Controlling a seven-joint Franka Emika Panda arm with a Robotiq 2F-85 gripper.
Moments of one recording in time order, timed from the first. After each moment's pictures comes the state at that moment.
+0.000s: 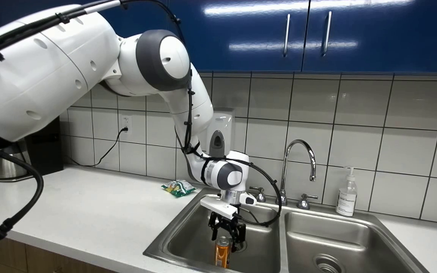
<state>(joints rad) -0.25 0.83 -0.13 -1.77 0.13 2.41 -0.09</state>
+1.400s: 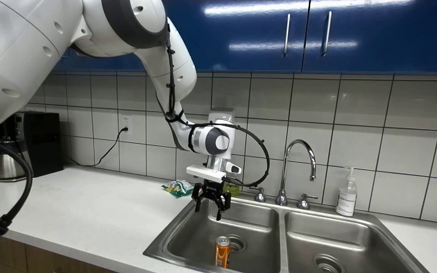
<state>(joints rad) -0.18 0.56 -0.10 -1.90 0.08 2.23 -0.14</state>
